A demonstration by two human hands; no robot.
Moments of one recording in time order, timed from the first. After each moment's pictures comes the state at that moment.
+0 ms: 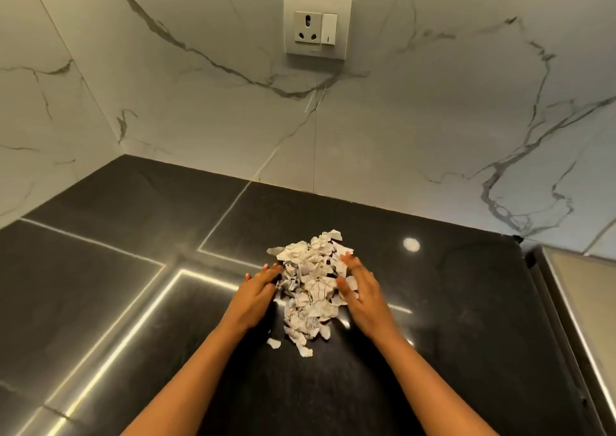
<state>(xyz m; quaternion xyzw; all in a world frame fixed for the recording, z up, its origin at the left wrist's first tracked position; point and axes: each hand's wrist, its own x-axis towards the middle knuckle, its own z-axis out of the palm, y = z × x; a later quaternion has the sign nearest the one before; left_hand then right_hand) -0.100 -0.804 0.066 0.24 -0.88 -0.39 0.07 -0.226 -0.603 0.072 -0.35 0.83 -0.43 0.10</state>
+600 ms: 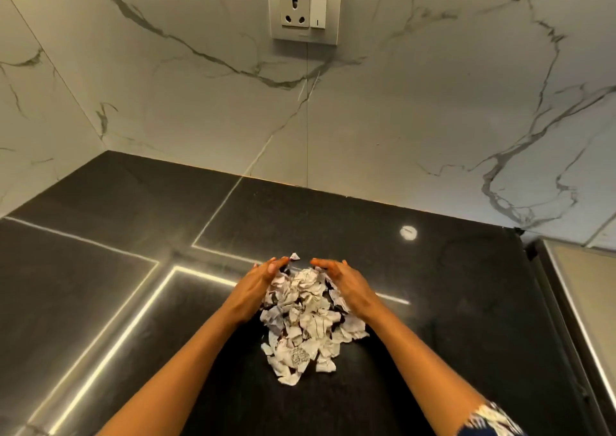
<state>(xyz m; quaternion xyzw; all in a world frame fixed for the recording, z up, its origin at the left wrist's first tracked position) -0.117 -0.814 0.075 0.18 -0.86 -0.48 0.04 -0.250 -0.631 0.081 -0.37 0.77 -0.45 0.26</state>
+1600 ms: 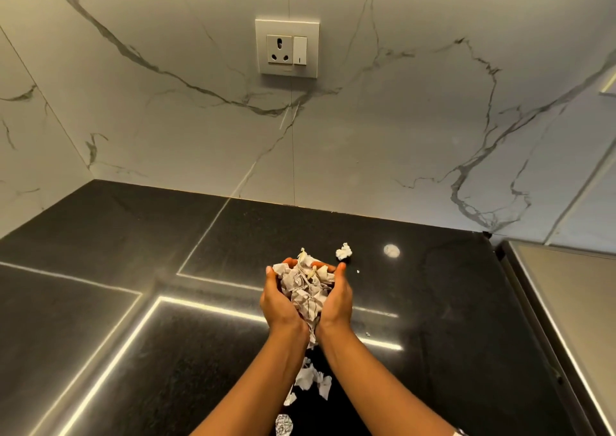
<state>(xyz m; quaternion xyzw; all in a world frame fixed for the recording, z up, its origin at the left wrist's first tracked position) -0.149 -0.708 0.122 0.34 -0.22 -0.86 0.30 -0.174 -0.662 0.131 0.12 0.45 -0.86 0.19</state>
